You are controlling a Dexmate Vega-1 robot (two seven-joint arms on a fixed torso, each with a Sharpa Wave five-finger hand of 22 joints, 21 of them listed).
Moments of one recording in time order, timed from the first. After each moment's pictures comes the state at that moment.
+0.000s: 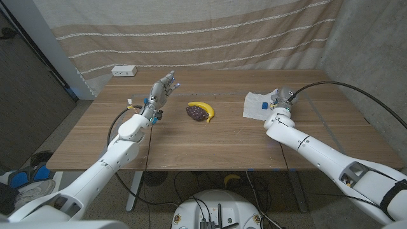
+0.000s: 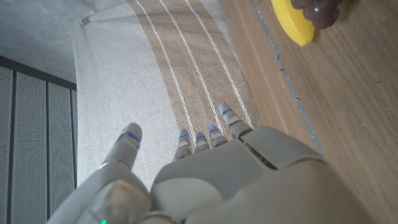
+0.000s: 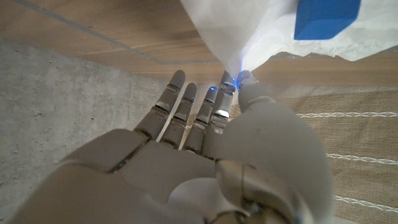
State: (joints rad) left arm 0.88 0.55 0.36 -1.36 -0.63 -0.44 -0.15; left_hand 0.04 0.08 0.68 -0.11 0.19 0.00 -0.07 0.18 0.17 -0.12 -0.05 0.19 0.17 -0.08 -0.02 0.18 0.17 0.06 0.06 0.30 0.18; right arm -0.62 -0.52 -0.75 -1.49 -0.20 -0.88 -0.70; right_hand 1.11 0.10 0.34 -0.17 0.20 1.04 0.03 0.49 0.28 0.65 -0.13 0.27 0.29 0.41 -0.04 0.41 0.44 0.47 -0.01 0.53 0.19
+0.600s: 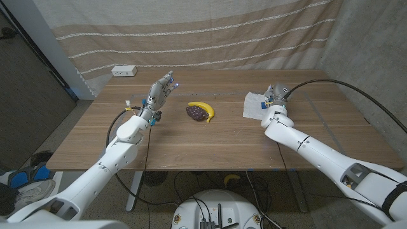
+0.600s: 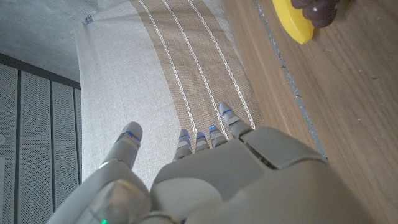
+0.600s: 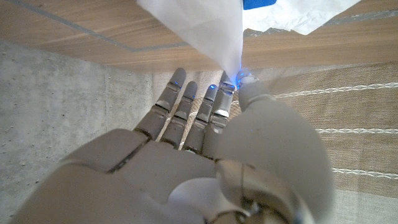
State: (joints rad) left arm 0.91 0.56 0.35 -1.39 -0.64 -0.45 -0.14; left_hand 0.05 0.09 0.68 -0.12 0.19 0.00 -0.07 0.18 0.17 -0.12 -0.05 0.19 0.17 -0.08 -0.02 0.18 0.17 0.06 0.06 0.29 0.18; right arm -0.63 -0.53 -0.76 -1.55 -0.23 -0.84 -0.65; right_hand 1.12 0.08 0.37 -0.17 0.22 1.04 0.05 0.52 0.31 0.67 -0.13 0.28 0.29 0.43 -0.04 0.40 0.43 0.48 0.00 0.53 0.19
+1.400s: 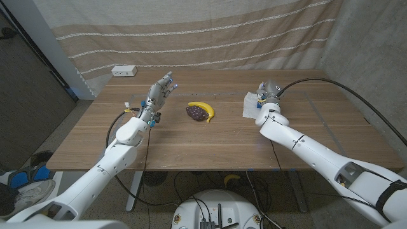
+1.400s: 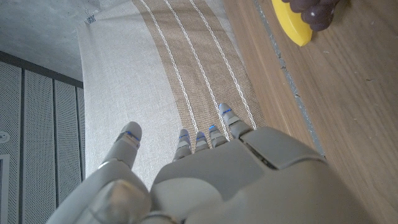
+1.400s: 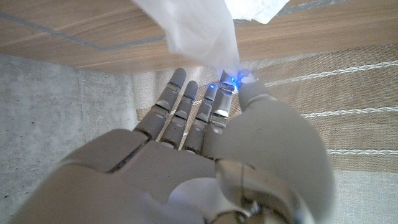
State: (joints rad) left arm 0.93 0.57 0.34 -1.41 -0.64 -0.46 -0.12; left_hand 0.05 0.09 0.67 -0.12 0.18 0.00 -0.07 0.18 0.17 -0.12 -0.05 0.19 0.17 -0.08 -0.02 0.18 0.17 0.06 0.06 0.29 0.18; right arm -0.61 -0.48 -0.77 -1.53 -0.24 -0.79 -0.62; right_hand 1.12 0.08 0.37 -0.17 0.23 1.04 0.06 0.53 0.33 0.68 -0.12 0.28 0.30 0.44 -0.05 0.40 0.43 0.48 0.00 0.54 0.19
